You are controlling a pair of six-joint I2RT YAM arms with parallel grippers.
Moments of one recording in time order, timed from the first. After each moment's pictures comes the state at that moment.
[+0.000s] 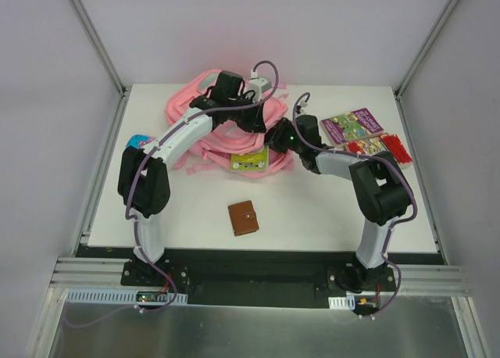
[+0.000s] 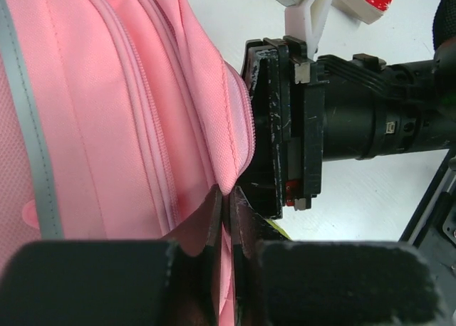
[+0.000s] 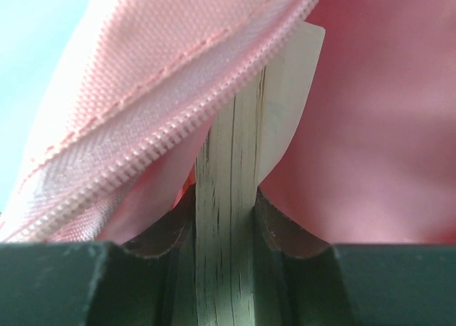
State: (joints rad) left arm -0.50 1.93 1.73 -0.50 0.55 -0.05; right arm 0.48 1.88 1.07 0.43 -0.31 0.99
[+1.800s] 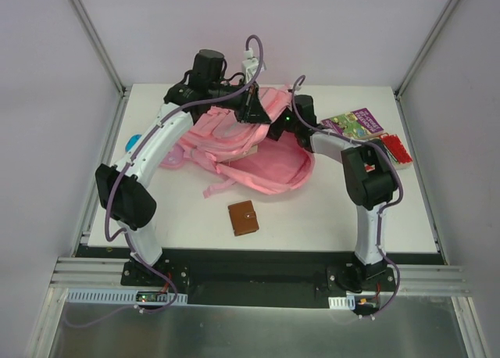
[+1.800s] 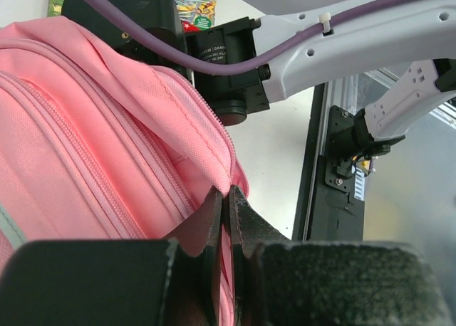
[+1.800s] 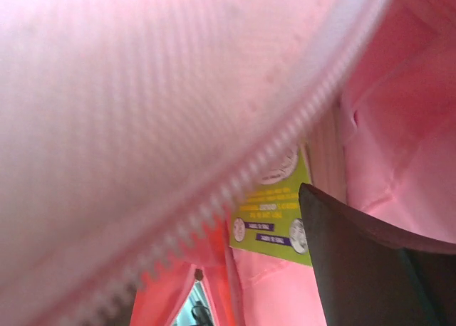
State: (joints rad) left arm -0.48 1.77 1.86 -0.59 0.96 -0.06; right arm 0.43 2.07 1.41 0.29 -0.48 1.09
